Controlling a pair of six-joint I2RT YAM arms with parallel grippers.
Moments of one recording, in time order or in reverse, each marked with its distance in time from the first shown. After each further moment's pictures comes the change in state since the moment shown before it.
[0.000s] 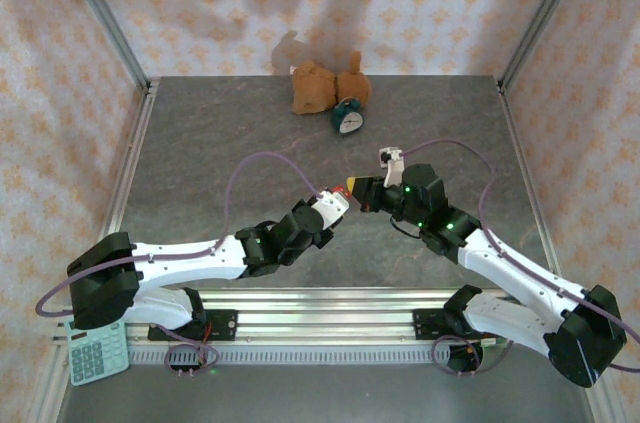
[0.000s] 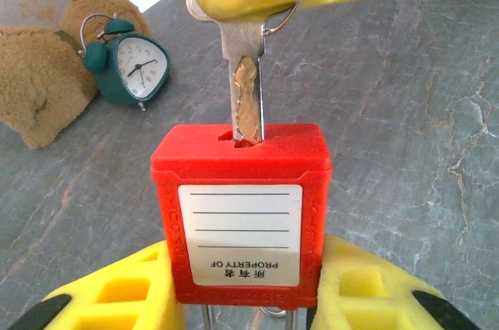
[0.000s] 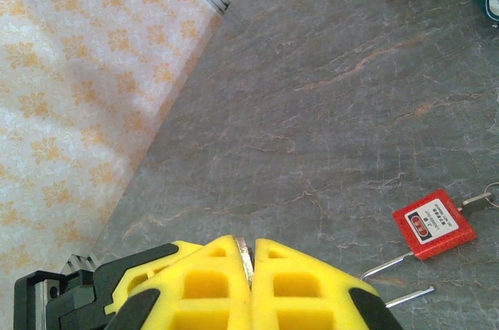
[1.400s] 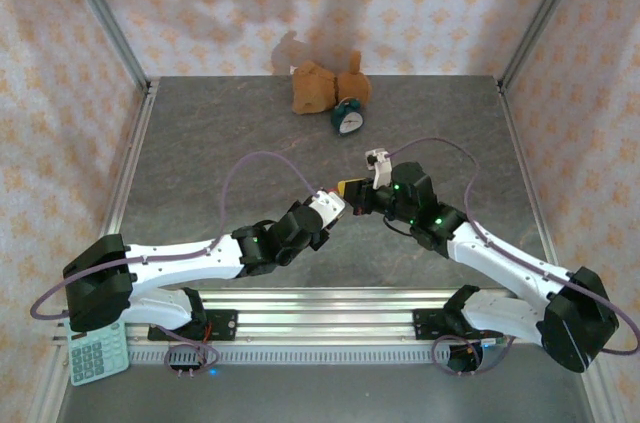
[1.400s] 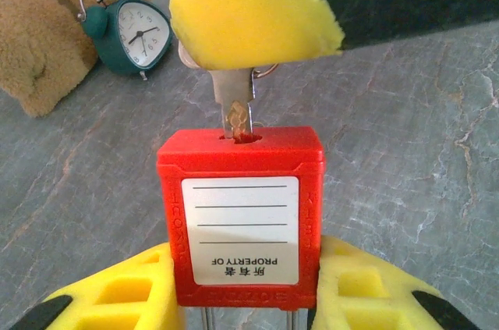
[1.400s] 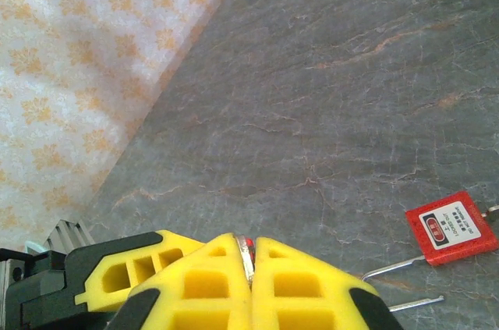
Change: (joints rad) left arm 0.008 -0.026 0.013 -0.105 0.000 -0.052; right arm 0.022 0.097 0.002 0.051 -0.056 -0.081
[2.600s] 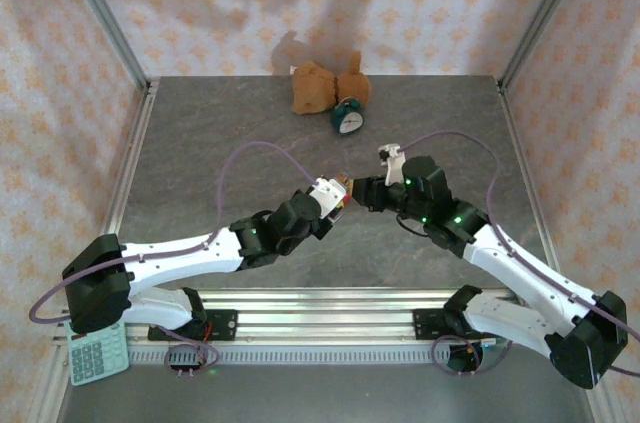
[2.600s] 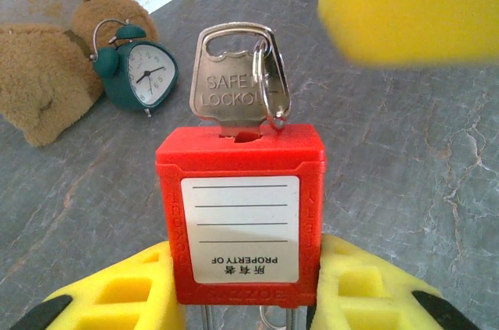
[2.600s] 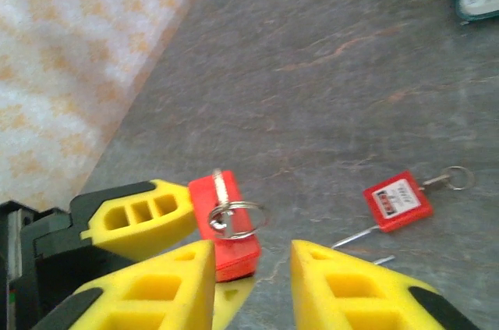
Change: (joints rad) left arm 0.040 0.003 0.060 0.016 0.053 0.003; right arm -0.025 -0.123 0.137 -0.326 0.087 -0.014
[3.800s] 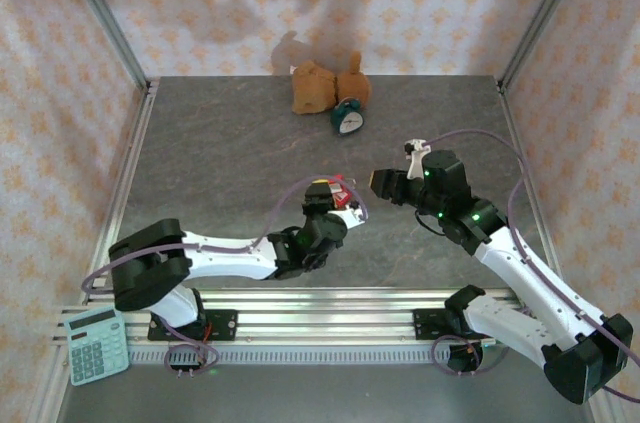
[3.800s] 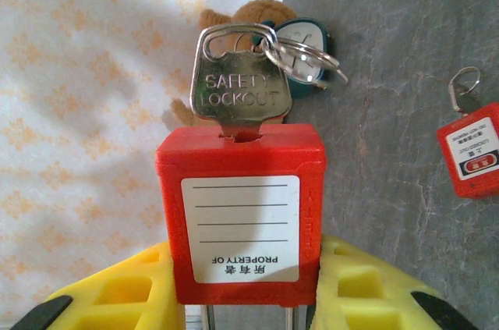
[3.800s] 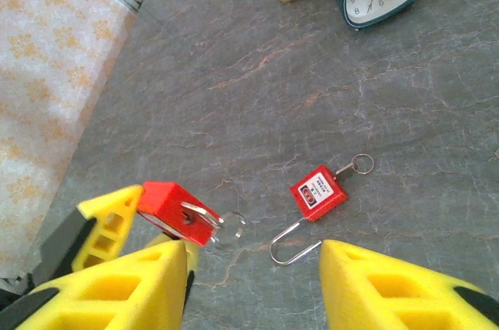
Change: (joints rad) left arm -0.121 0.278 -0.016 0.391 -0.576 0.938; right arm -0.134 -0.051 0.032 -0.153 0.014 0.015
